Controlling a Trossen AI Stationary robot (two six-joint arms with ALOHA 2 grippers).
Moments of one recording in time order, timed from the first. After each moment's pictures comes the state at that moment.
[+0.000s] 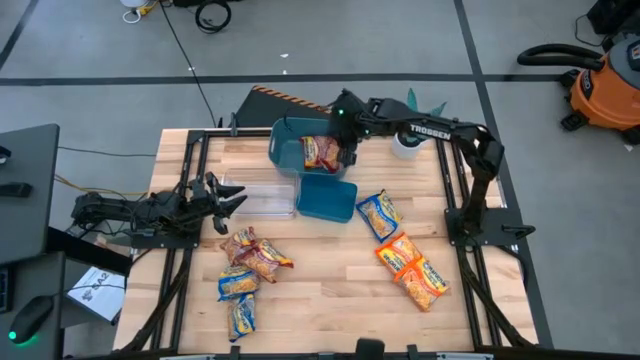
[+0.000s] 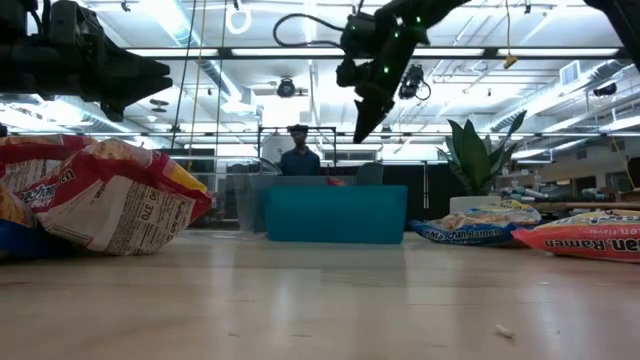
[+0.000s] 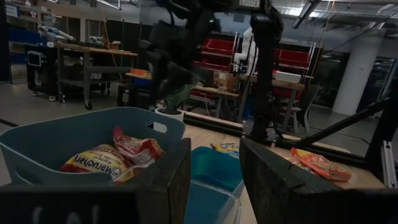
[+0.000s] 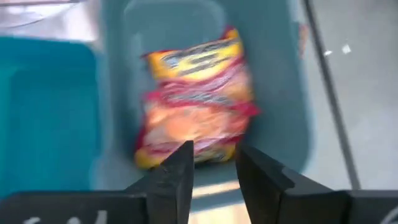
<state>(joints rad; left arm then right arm) -0.13 0.05 0.01 0.18 -0.48 -0.12 -0.46 1.83 1.68 -0.88 0.06 -0.31</state>
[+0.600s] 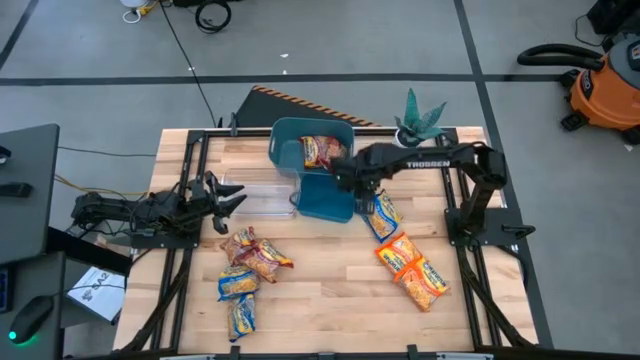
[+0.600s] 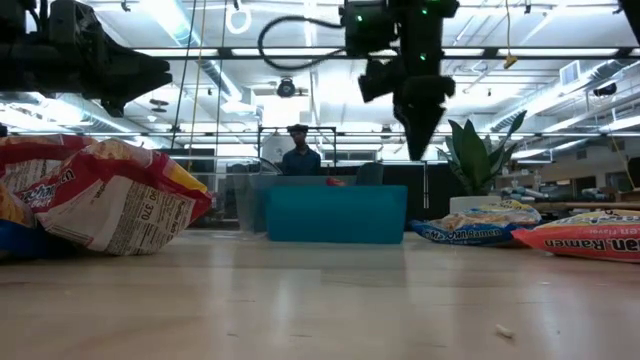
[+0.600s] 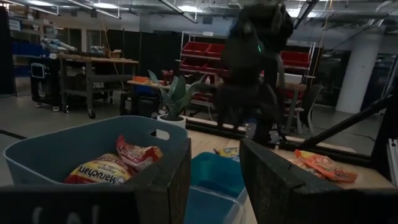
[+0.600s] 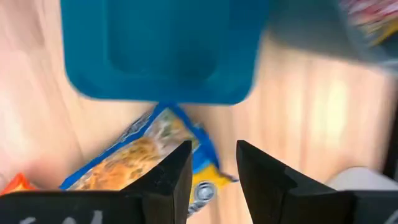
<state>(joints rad) -0.13 0.05 0.01 0.21 -0.48 -0.07 -0.15 1.79 1.48 -1.17 0.17 -0.01</state>
